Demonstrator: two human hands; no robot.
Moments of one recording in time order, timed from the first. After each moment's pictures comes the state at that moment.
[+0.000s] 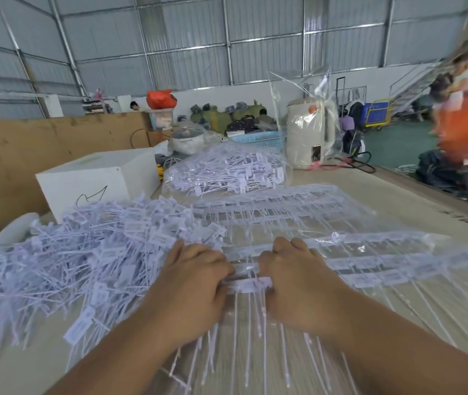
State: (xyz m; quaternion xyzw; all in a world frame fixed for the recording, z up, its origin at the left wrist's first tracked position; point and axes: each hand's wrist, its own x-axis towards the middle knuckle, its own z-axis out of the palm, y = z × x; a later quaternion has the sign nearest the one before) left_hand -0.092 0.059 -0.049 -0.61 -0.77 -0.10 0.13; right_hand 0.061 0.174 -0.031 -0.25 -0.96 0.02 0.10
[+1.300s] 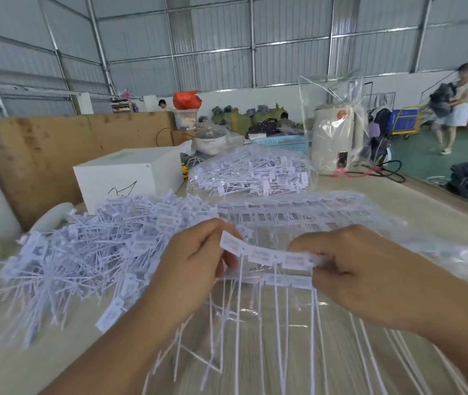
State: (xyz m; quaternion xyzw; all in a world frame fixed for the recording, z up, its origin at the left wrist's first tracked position) left_hand -0.086 0.042 -0.017 -0.48 -0.66 -0.58 -0.06; right_hand 0.100 0.177 0.019 -0.12 -0.96 0.17 0.16
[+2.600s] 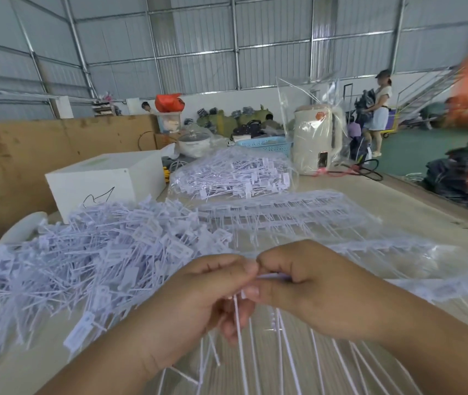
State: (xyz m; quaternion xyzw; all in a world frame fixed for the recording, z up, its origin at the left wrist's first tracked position) left_hand -0.046 0.040 -0.010 -0.48 -0.54 -0.56 -0.40; right_hand 0.088 0.165 0.006 -0.08 -0.91 0.38 0.13
